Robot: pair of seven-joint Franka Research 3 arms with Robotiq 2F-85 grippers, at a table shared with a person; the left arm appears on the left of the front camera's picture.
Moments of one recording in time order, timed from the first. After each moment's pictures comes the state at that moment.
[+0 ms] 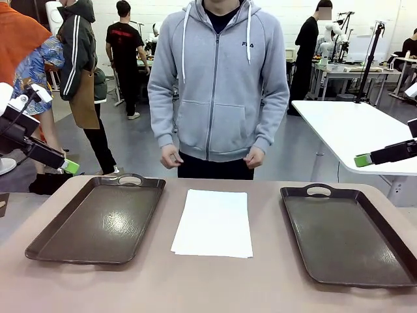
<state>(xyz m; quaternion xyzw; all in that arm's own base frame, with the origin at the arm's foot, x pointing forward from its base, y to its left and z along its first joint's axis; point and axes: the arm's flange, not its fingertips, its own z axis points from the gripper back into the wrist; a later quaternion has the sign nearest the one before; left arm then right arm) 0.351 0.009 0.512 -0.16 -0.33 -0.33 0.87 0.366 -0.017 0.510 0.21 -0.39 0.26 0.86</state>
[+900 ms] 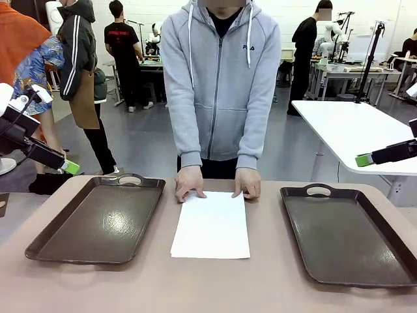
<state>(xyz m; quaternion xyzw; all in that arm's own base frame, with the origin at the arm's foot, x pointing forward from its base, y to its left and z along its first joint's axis) 0.351 0.008 0.512 -0.16 -0.33 -0.33 0.87 0.366 -0.019 0.510 0.21 -0.39 0.26 0.86</state>
